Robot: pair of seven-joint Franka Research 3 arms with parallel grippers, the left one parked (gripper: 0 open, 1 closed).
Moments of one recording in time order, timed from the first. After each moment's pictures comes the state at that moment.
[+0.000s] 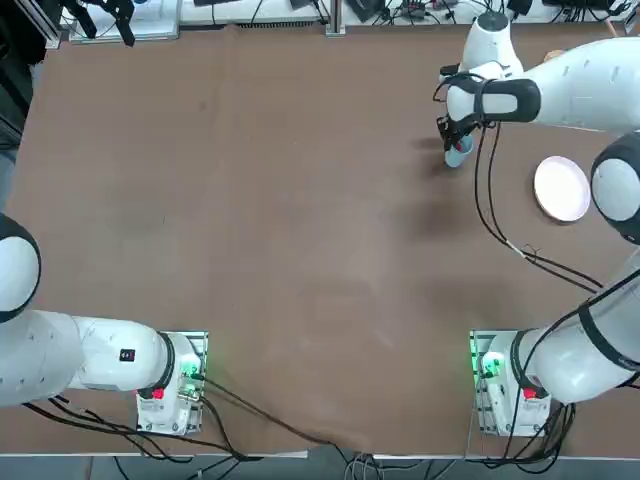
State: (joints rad) arm 0.32 0.31 -0.07 -2.10 -0.03 2.30 0.21
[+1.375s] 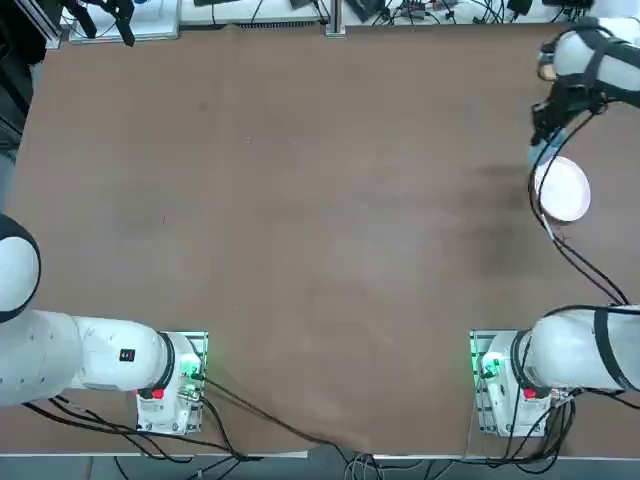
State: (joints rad) arm -0.06 -0.05 -0.10 -2.25 -0.07 2.05 -0.20
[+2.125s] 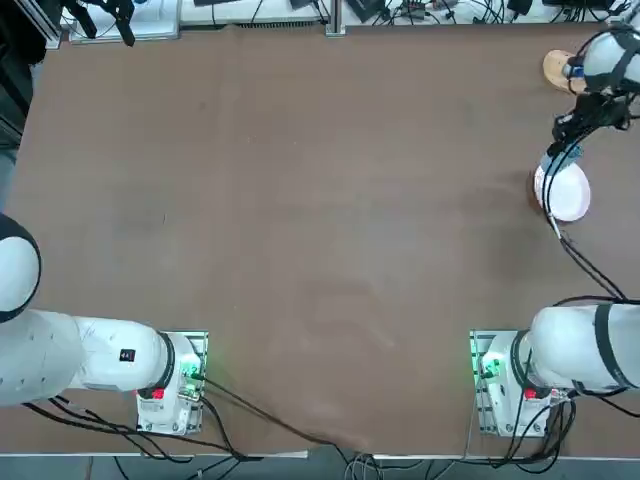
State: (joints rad) arm -0.23 -0.03 -0.10 -2.28 0.09 2.10 -0.49
